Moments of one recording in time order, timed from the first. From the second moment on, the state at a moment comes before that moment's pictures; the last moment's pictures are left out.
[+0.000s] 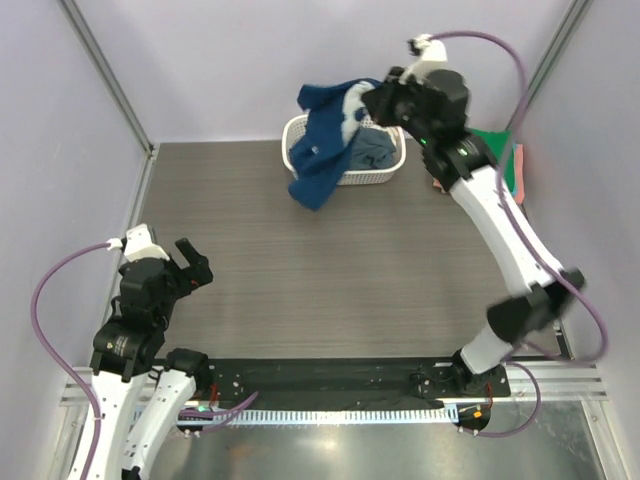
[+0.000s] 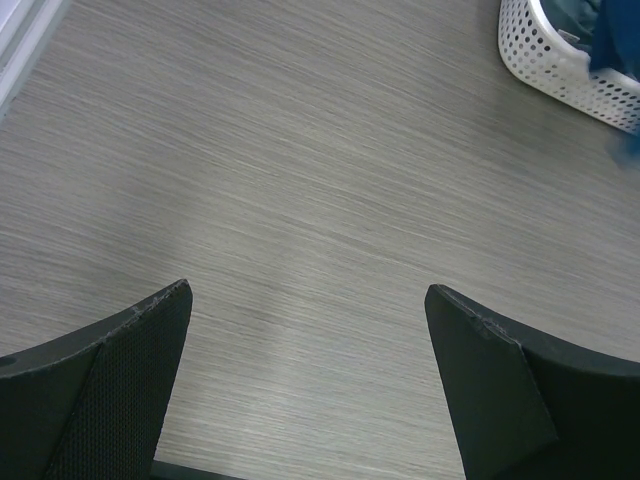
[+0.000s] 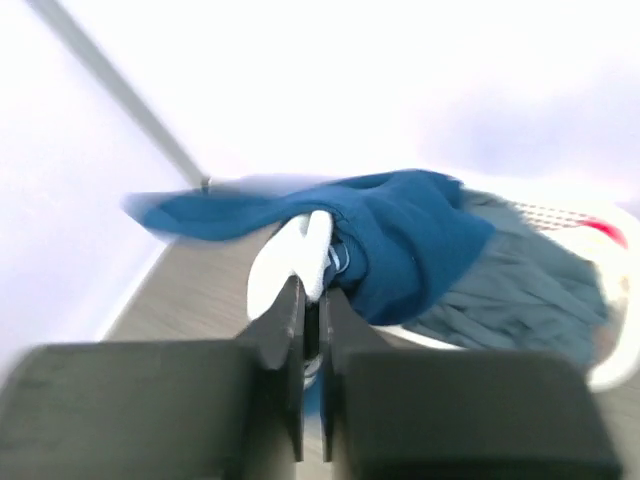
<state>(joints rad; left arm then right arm) -0.21 0.47 0.83 -0.84 -0.31 -0.47 0.43 1.73 1.95 -0.31 -0.06 0.31</state>
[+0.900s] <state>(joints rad) -0.29 1.52 1.29 -0.52 -0.13 -0.50 0.24 0.84 0.36 0.02 -0.09 0.67</state>
